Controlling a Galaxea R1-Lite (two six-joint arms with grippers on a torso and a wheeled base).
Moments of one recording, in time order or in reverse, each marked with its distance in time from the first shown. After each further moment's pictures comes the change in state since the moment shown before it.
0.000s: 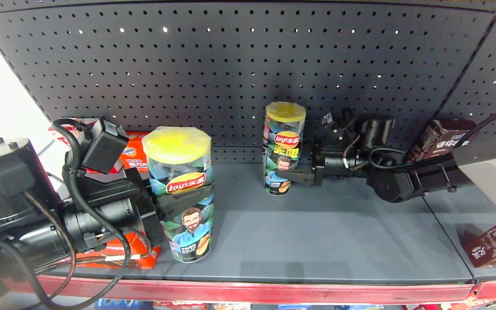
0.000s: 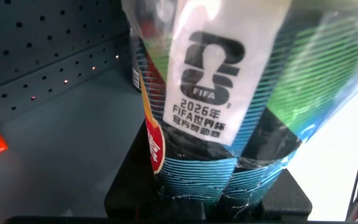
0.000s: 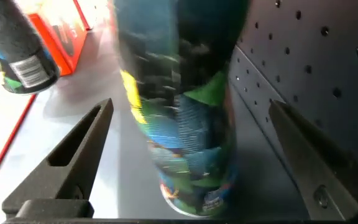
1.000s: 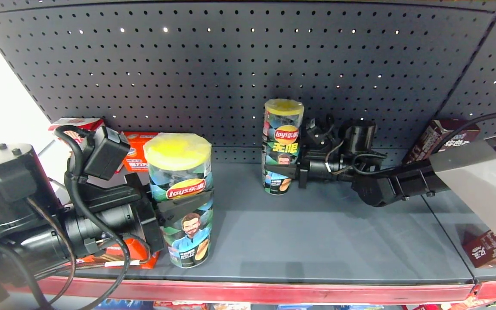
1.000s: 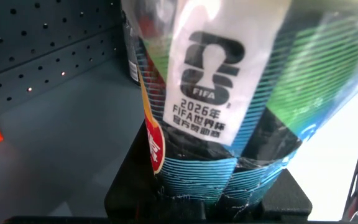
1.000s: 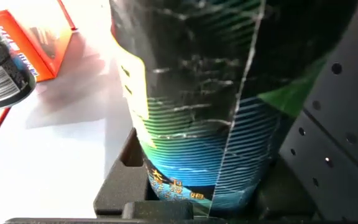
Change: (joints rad) left arm 0.000 0.000 0.023 -0.002 0.000 0.003; right arm 0.048 0.050 -0.043 -0.015 -0.089 0.019
